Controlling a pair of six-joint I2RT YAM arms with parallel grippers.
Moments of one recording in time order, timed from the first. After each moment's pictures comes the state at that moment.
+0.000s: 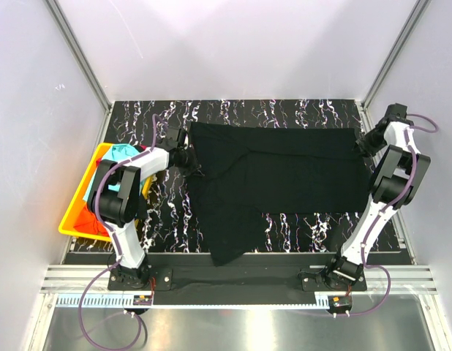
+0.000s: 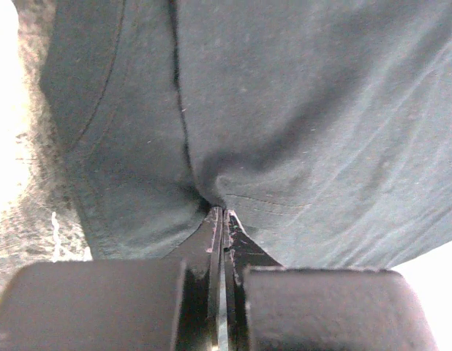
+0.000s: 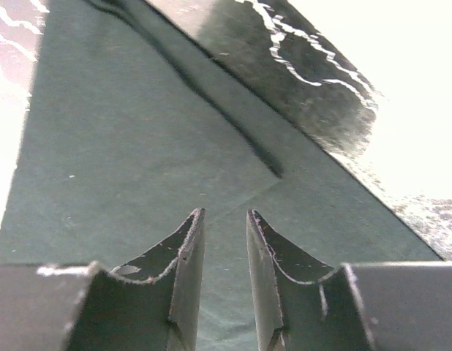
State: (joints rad) left arm -0.29 1.85 1.17 -0.34 0.28 -0.64; right arm -0.43 2.18 1.79 -0.73 -0.13 0.56
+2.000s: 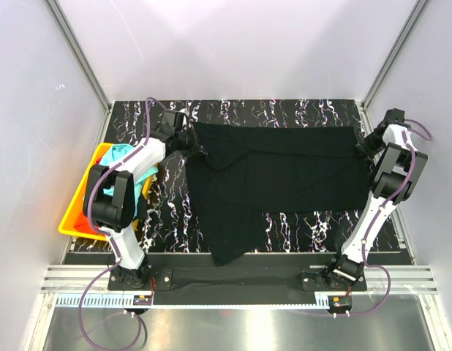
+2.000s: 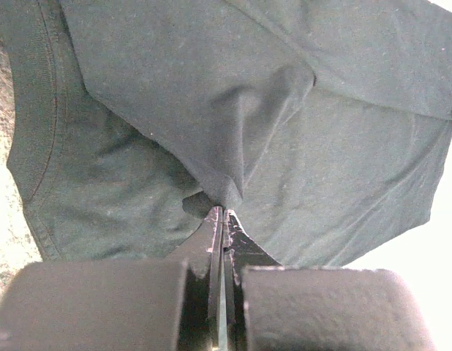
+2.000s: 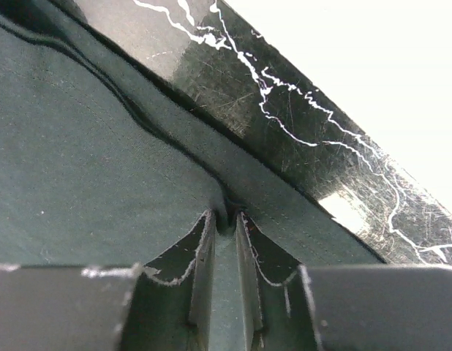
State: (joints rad) left arm -0.29 1.80 1.32 -0.35 0.30 -0.65; right arm -0.45 2.30 1.85 -0.70 -0.15 0.56
